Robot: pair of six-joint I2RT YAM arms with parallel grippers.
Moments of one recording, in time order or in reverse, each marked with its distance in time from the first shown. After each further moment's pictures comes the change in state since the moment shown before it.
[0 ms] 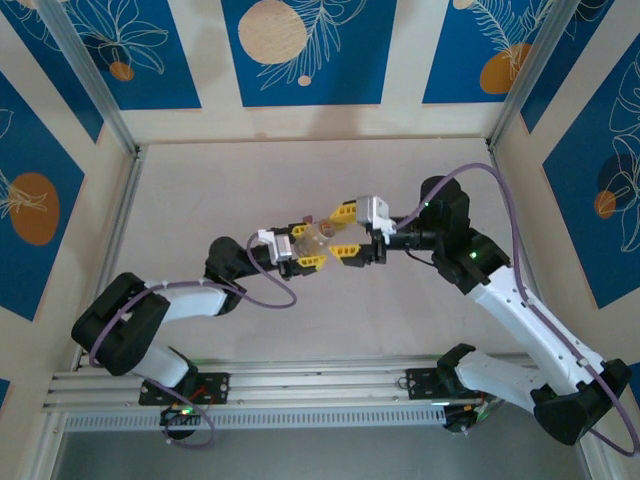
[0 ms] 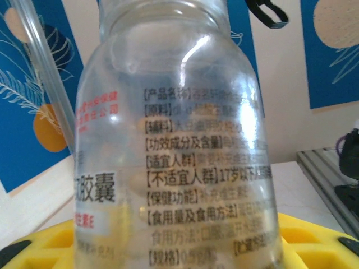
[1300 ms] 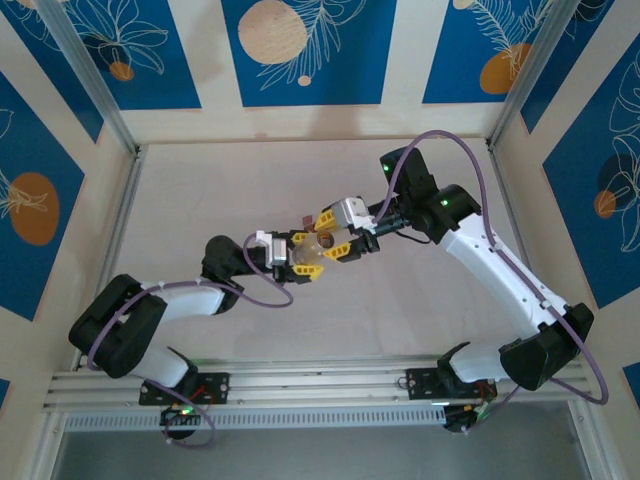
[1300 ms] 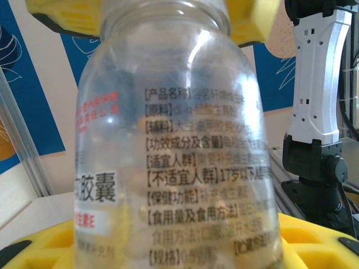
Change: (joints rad) left arm 0.020 -0.014 0.003 0.000 0.169 -0.068; right arm -0.024 0.329 0.335 -0.531 -0.148 -0.537
